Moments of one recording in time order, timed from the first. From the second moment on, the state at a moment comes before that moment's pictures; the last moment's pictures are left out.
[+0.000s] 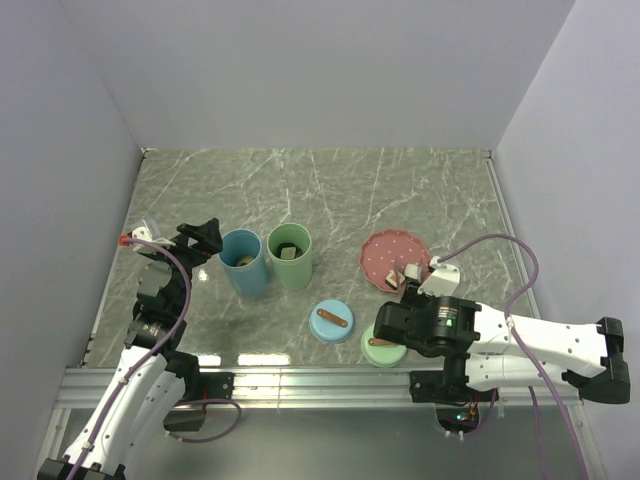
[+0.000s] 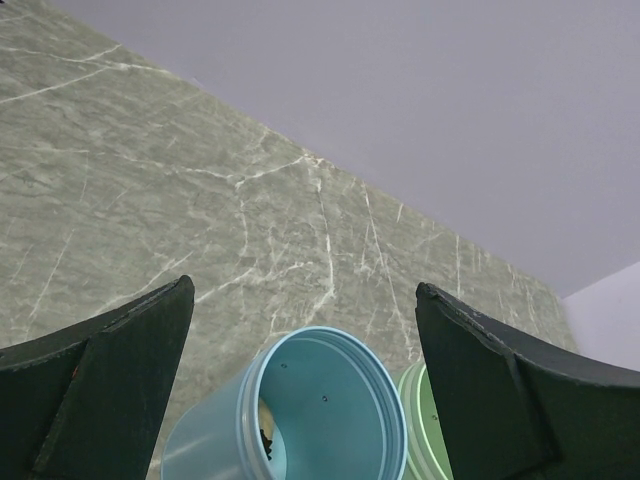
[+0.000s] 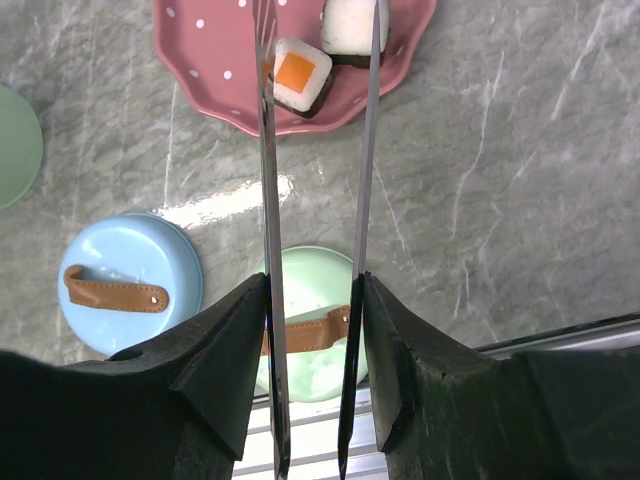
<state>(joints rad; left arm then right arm) -0.22 0.51 0.38 0.16 -0.27 -0.59 1.31 0.94 0.84 -1.34 0.85 1.57</state>
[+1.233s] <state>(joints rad) -0.22 0.50 0.38 0.16 -0.27 -0.59 1.27 0.92 0.83 -1.35 0.87 1.63</state>
